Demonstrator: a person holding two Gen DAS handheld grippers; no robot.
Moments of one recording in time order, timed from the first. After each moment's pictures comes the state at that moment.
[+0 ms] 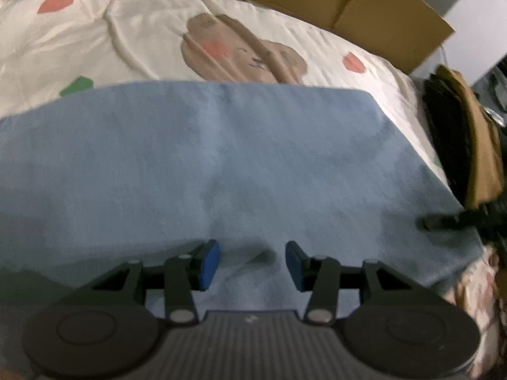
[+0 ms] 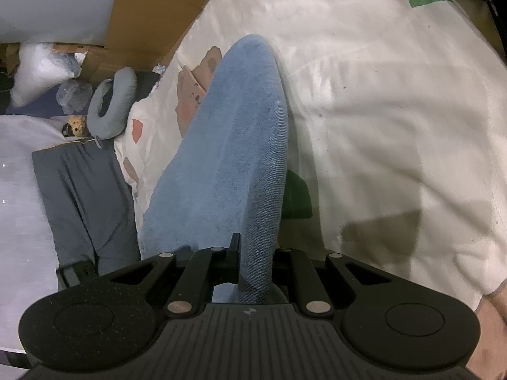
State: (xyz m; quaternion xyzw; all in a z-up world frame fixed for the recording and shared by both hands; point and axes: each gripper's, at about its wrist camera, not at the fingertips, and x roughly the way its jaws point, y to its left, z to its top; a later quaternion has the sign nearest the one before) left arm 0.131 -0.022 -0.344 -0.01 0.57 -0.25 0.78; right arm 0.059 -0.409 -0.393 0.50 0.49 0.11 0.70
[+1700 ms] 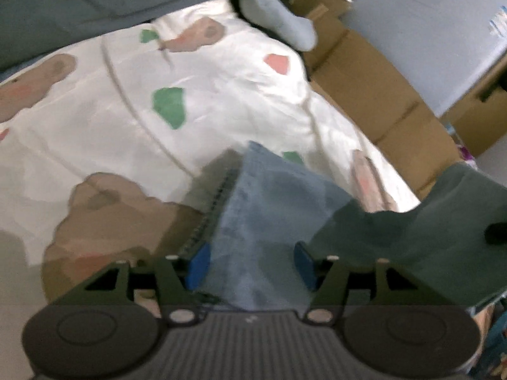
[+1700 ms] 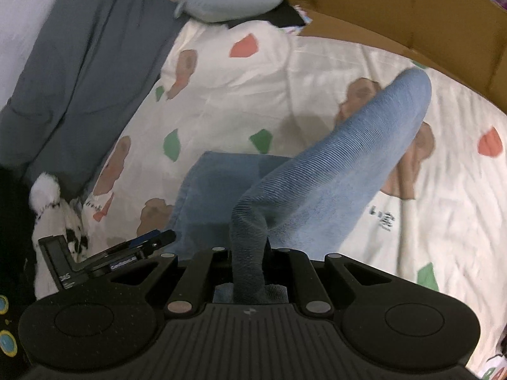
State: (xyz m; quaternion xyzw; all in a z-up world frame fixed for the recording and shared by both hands) left arm 0.103 0.194 -0.314 -0.22 0.47 -0.07 0.85; right arm 0.184 -0.140 -0.165 0.11 0.57 0.17 0.80
